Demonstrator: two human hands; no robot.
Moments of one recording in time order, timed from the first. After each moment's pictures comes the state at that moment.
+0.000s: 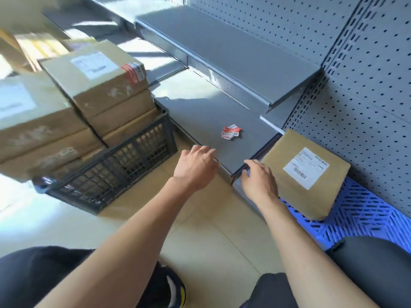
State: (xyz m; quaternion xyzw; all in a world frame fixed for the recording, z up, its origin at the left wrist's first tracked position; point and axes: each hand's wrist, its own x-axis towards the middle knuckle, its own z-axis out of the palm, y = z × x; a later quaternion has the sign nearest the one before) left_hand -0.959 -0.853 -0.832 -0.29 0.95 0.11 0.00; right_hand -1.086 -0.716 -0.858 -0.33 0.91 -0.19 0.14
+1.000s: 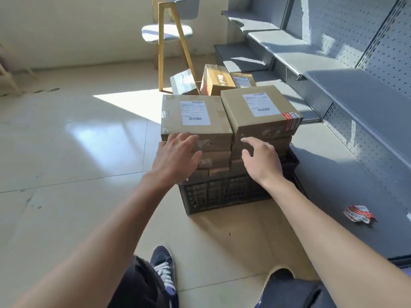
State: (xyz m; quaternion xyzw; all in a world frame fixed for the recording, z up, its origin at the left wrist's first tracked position) left_hand -0.644 -1.009 -0.723 -0.61 0.78 0.05 -0.13; right_hand -0.871 -0.992 -0.742 -0.64 0.69 -0.29 0.17
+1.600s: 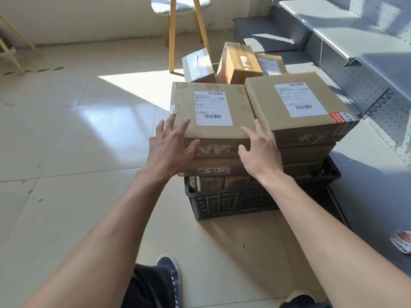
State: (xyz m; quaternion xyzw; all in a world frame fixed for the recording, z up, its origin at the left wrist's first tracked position) left_hand -0.599 -1.114 -0.771 -0.70 0.70 0.08 -0.13; right_hand -0.821 -1.114 -0.795 -0.67 0.69 -0.21 0.15
